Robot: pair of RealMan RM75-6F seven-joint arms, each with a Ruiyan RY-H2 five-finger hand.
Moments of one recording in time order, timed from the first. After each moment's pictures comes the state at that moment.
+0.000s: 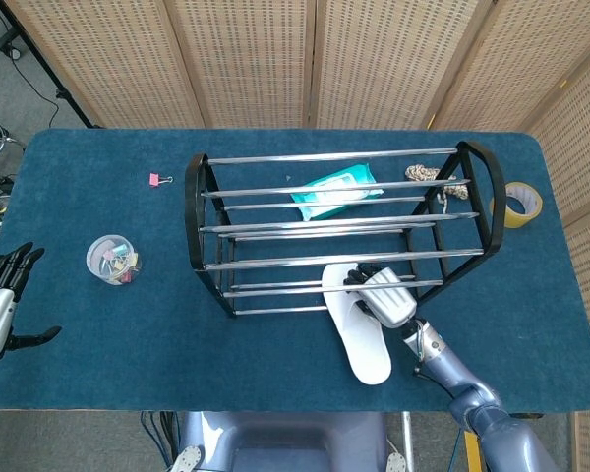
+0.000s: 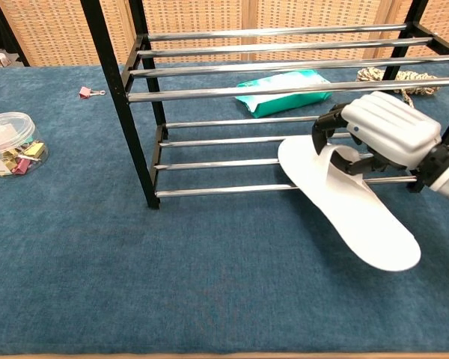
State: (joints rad) left arm -0.18 -0.90 -0.07 -1.91 1.37 1.35 0.02; right arm 0.63 -2.03 -0.03 -0.30 -1.71 1.47 0.40
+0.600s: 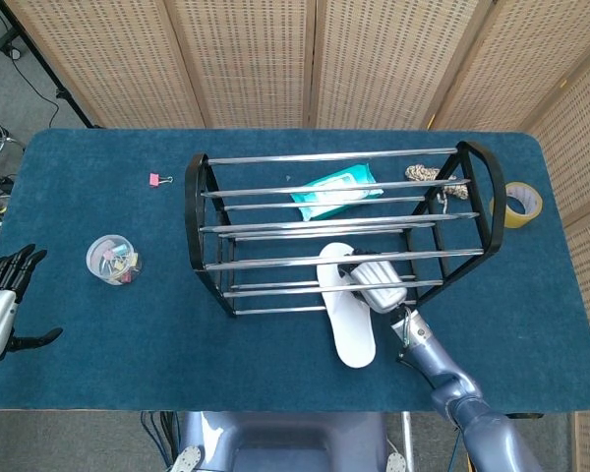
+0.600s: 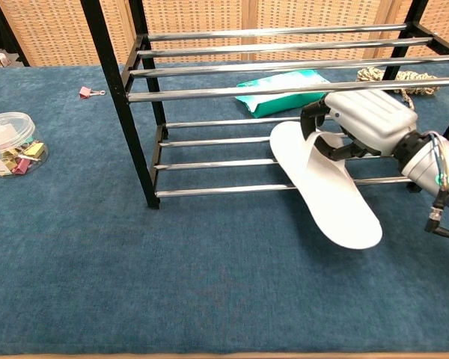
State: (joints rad) left arm -0.18 -0.90 -0.07 -1.92 1.38 1.34 0.01; right arm 0.69 -2.10 0.02 -0.26 -1.64 1.39 0.38
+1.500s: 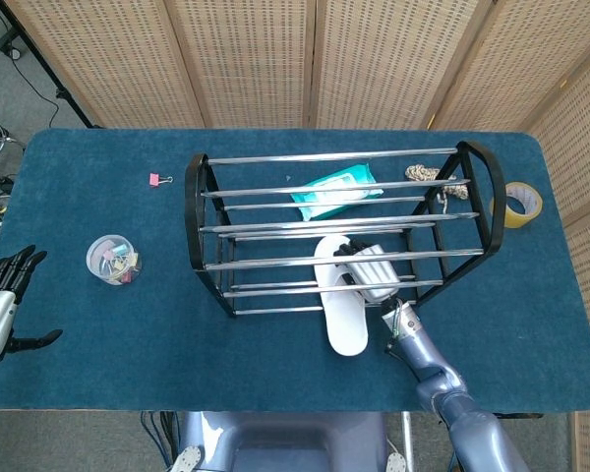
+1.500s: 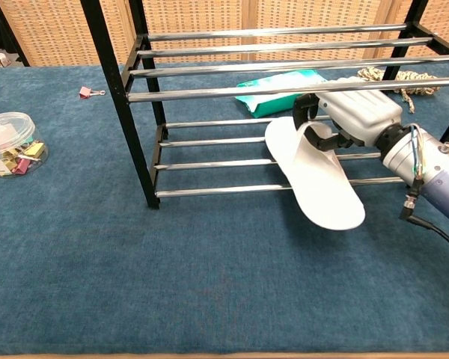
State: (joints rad) left arm -0.18 -0.89 -0.07 -1.92 1.38 1.33 -0.01; right arm 0.74 -2.15 0.07 -0.22 -1.57 1.33 0.37
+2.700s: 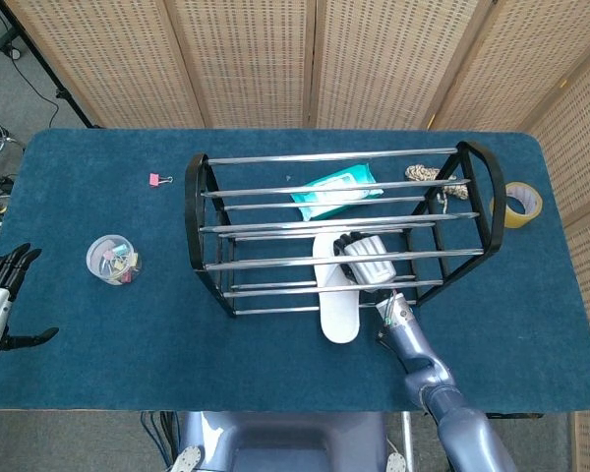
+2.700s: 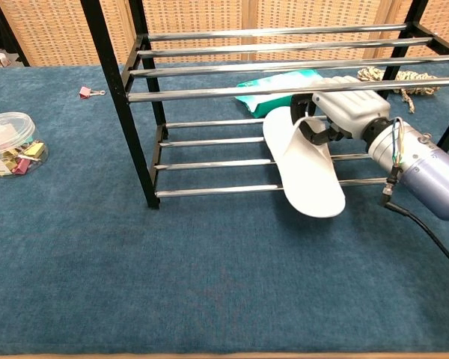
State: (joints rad) left arm -0.19 -0.87 -0.07 -1.91 1.36 1.32 -0.05; right arm 0.80 -2.19 0.12 -0.18 -1.50 1.20 0.36
